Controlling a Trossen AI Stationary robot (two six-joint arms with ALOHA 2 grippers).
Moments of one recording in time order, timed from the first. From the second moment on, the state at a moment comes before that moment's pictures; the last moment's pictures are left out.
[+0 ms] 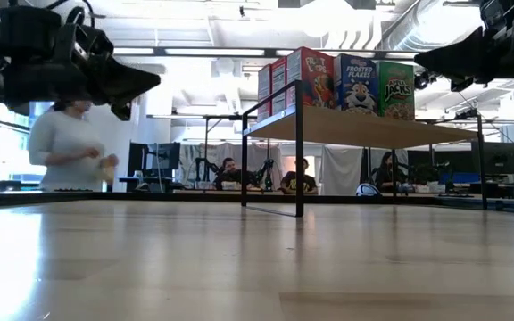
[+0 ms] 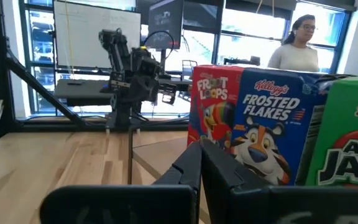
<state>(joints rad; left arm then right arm) 0.40 0.90 0.01 0.98 0.36 -0.19 0.05 0.00 0.07 0.07 0.28 -0.13</state>
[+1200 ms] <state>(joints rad) 0.44 0.13 0.01 0.13 0.05 -0.14 0.05 0.00 0.07 -0.05 0.52 -0.05</state>
